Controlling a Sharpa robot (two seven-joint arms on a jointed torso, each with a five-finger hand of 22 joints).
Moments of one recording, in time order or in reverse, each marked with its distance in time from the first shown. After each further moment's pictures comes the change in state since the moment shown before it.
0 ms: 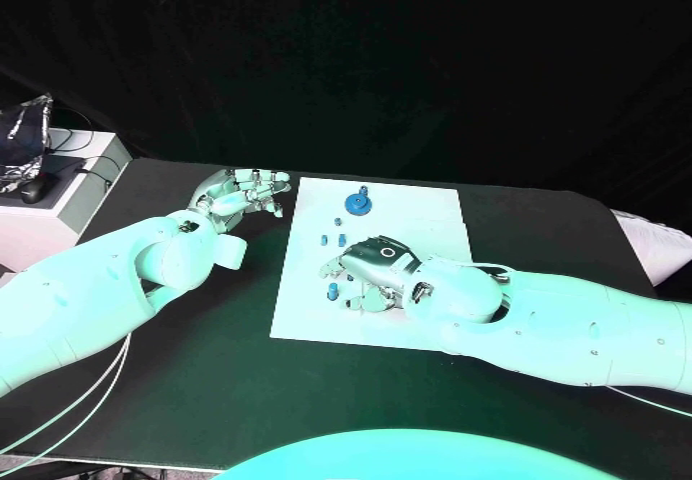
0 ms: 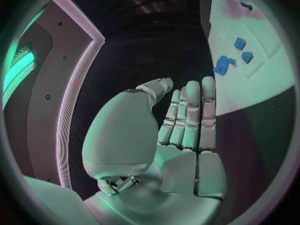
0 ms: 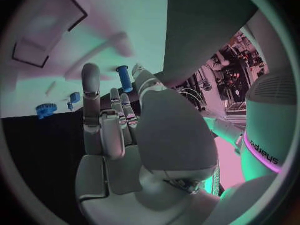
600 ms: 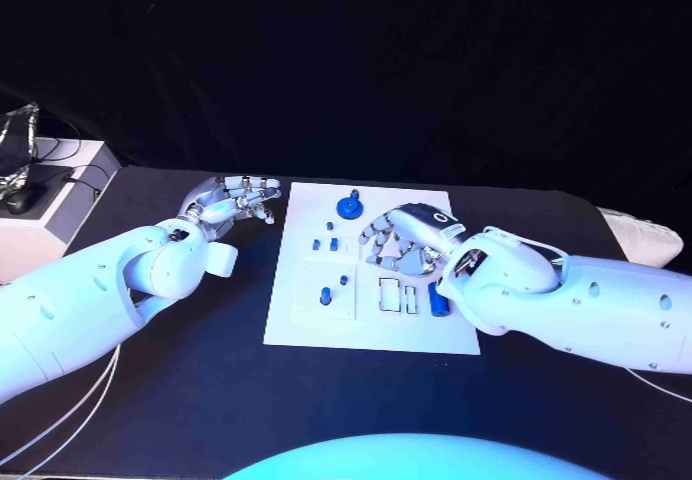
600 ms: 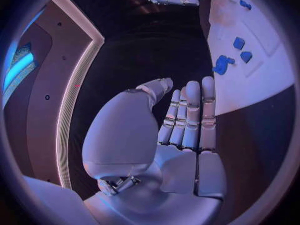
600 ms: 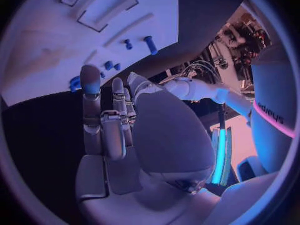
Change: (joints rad) left arm -0.006 -0.004 0.000 -0.002 0.000 0.000 0.000; left_hand 0.000 0.000 0.000 0.000 0.000 0.000 0.000 0.000 0.000 -0.007 0.000 0.000 -0.001 -0.001 -0.001 0.000 0.000 0.000 0.000 0.000 0.000 -0.001; right arm 0.080 -0.208 0.020 0.078 0.286 -0.140 -0.001; right_hand 0.008 0.028 0.123 0.106 0.064 0.142 0.037 0.092 0.013 0.309 -0.055 0.165 0.062 -0.002 -0.039 0.024 0.068 0.000 0.042 -0.035 0.072 0.074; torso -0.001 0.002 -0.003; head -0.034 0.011
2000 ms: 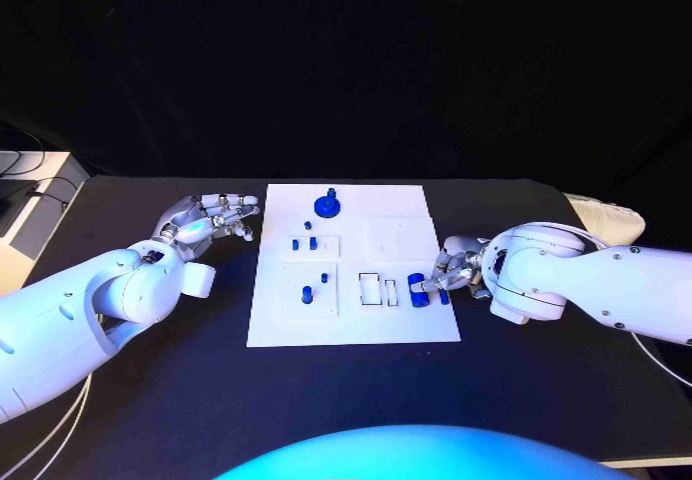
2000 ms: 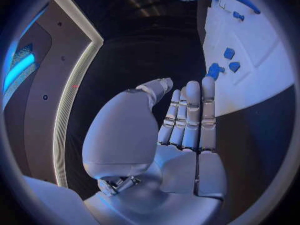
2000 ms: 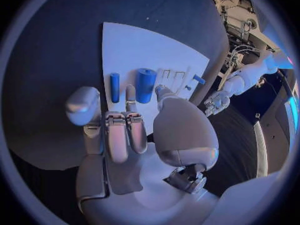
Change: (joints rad) left arm -0.052 -0.044 0.000 0.043 0.000 0.004 0.000; left_hand 0.000 0.000 -0.003 0.003 0.000 0.000 0.000 0.000 -0.001 0.000 0.000 0.000 0.000 -0.004 0.004 0.000 0.001 0.000 0.000 0.000 0.000 -0.001; right arm 0.007 -0.142 -0.019 0.030 0.394 0.409 -0.509; right_hand -0.441 0.068 -0.237 0.003 0.116 -0.043 -0.061 0.216 0.316 0.177 -0.053 1.323 1.182 0.000 -0.039 0.068 0.015 -0.047 0.101 -0.040 0.313 0.289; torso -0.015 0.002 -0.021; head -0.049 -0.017
